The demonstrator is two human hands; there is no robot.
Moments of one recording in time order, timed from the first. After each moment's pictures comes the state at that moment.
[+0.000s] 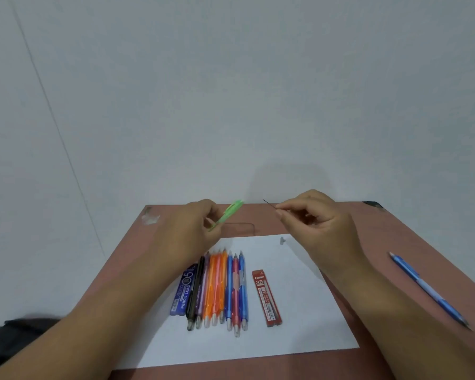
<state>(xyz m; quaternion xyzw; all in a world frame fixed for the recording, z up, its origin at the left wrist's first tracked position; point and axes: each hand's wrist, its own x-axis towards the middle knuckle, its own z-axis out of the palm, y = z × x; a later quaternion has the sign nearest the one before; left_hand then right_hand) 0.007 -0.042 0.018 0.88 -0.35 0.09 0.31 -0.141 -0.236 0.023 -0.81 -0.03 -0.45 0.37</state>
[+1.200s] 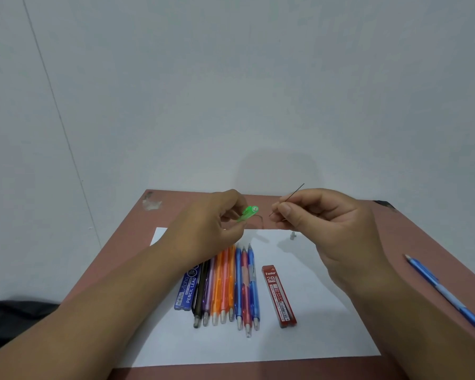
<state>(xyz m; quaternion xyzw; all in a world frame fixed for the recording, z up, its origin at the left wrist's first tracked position) 0.009 -0.040 0.008 0.79 -0.46 0.07 0.39 -0.146 -0.193 0.040 -0.73 0.00 -0.35 0.58</state>
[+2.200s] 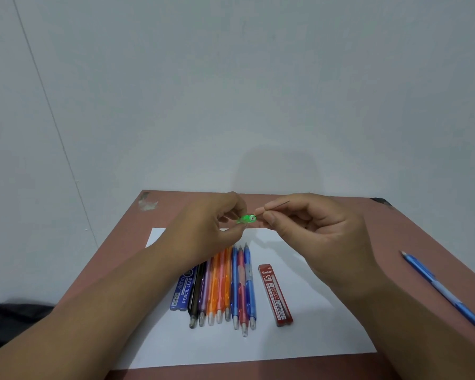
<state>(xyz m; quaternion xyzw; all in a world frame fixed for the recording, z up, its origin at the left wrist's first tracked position) 0.013 -0.045 0.002 0.77 -0.50 0.13 0.37 -0.146 -0.189 0.032 -0.78 -0.09 -0.38 0.49</state>
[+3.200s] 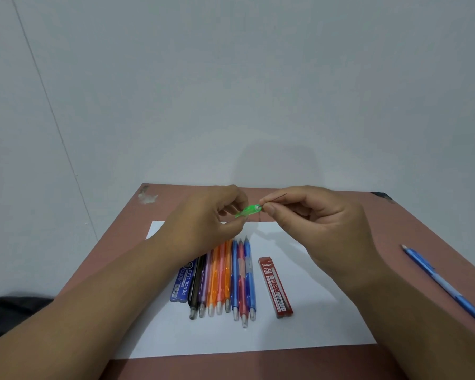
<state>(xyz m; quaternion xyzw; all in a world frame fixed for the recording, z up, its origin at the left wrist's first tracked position) 0.010 -0.044 0.004 0.77 -0.50 0.12 0.37 -0.145 -0.192 0.034 -0.79 -0.08 -0.39 0.47</state>
